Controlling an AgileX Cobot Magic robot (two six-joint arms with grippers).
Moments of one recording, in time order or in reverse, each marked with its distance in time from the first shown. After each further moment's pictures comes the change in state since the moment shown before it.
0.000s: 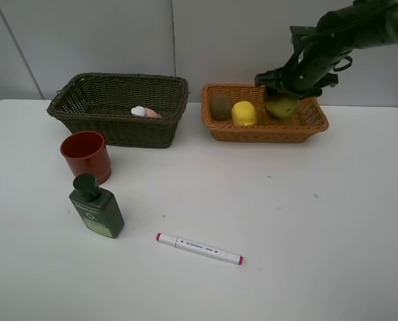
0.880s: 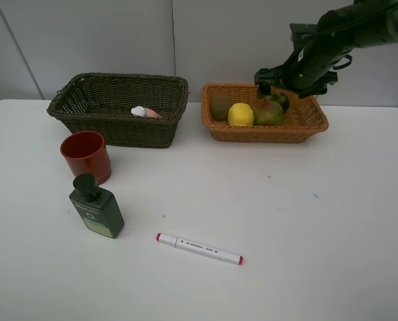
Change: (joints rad) left arm 0.000 0.000 0.000 0.000 0.000 0.000; right arm 0.000 -0.009 0.000 0.000 -0.017 -0.002
